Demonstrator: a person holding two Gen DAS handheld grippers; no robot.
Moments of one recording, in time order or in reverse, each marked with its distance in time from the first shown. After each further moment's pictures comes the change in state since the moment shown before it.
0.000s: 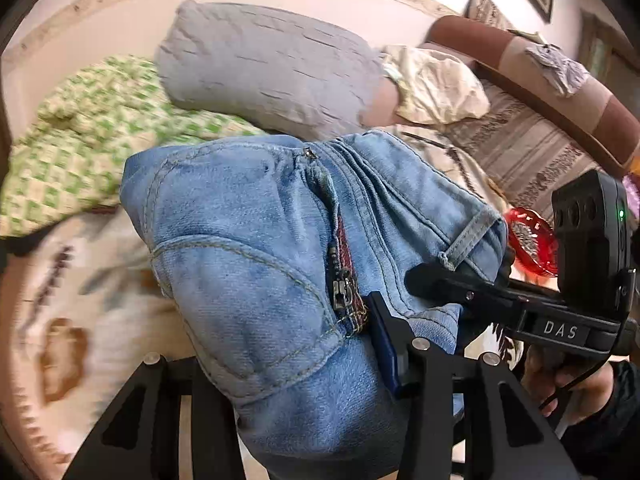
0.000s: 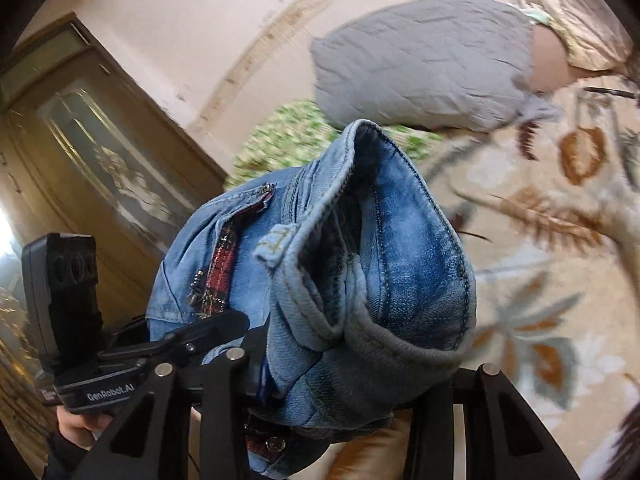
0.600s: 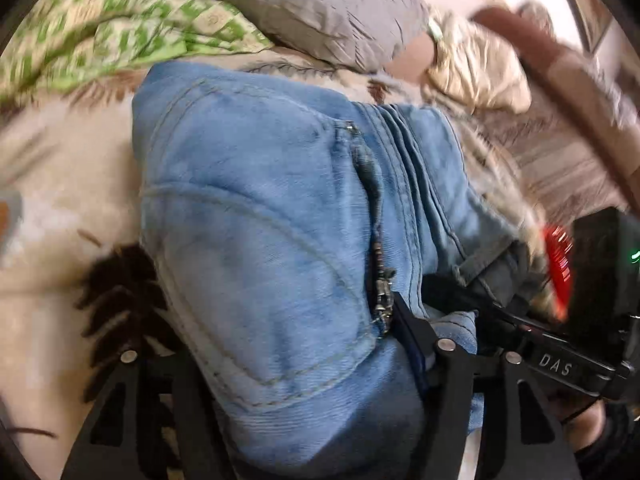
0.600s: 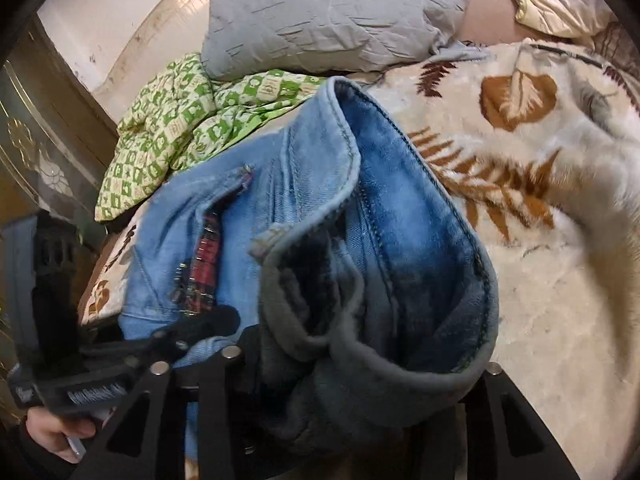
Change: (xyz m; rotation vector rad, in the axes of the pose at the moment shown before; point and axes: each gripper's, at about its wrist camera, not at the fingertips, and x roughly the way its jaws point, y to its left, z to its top) left arm 0.173 0.022 -0.011 -0.210 0.127 -0.135; right arm 0.081 -0.135 0.002 0.013 0.120 -0.247
